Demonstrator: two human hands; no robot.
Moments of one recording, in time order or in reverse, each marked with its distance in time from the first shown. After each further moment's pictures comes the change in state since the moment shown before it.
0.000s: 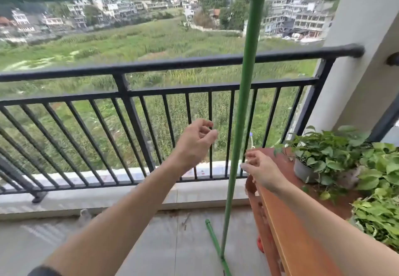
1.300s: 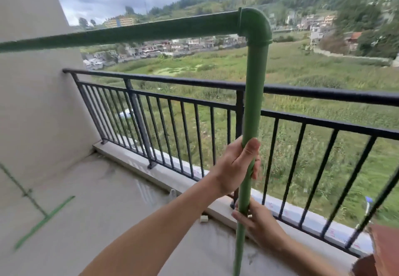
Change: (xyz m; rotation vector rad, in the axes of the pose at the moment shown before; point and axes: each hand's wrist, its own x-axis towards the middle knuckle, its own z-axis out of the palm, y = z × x) left_hand -0.095 -0.027 -0.126 -0.229 0.280 0.200; right_hand -0.044 -0.105 0.202 -0.165 -0.547 -0.538
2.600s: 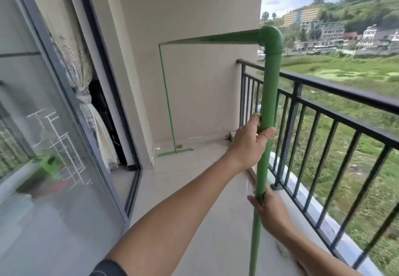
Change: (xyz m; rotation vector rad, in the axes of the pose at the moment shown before) left_hand -0.027 -0.033 -0.438 0.700 0.927 -0.275; right_hand 0.344 -0.233 0.298 -0.058 -0.338 -0.383
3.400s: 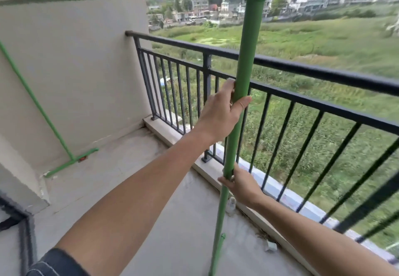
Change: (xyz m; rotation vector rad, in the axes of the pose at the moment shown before) left_hand 0.169 -0.090 0.034 -0.122 -0.337 0.302; right_hand 0.128 0.016 0.014 -0.040 0.124 0.280
